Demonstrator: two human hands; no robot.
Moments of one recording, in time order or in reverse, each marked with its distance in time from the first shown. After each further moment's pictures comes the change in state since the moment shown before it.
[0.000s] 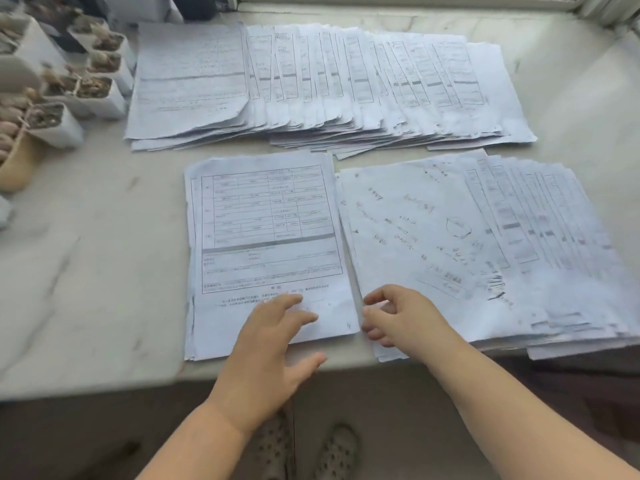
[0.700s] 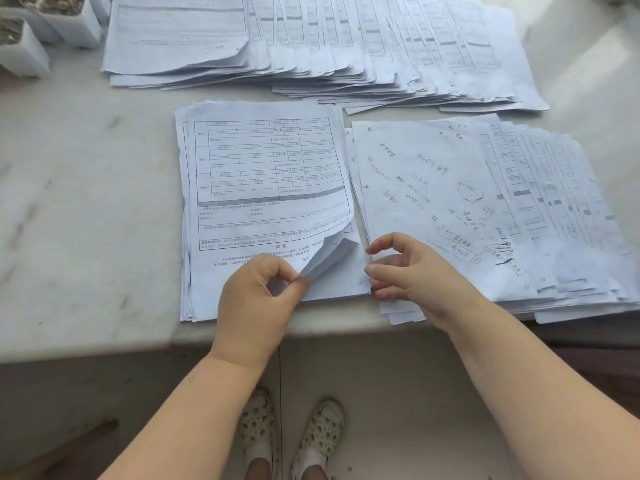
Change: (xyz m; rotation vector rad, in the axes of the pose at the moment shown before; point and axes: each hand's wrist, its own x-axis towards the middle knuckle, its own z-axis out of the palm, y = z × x) left_hand 0.008 -0.013 0.009 -0.458 0.335 -0.281; right_hand 0.007 0.002 0.011 0.305 -0.048 -0.046
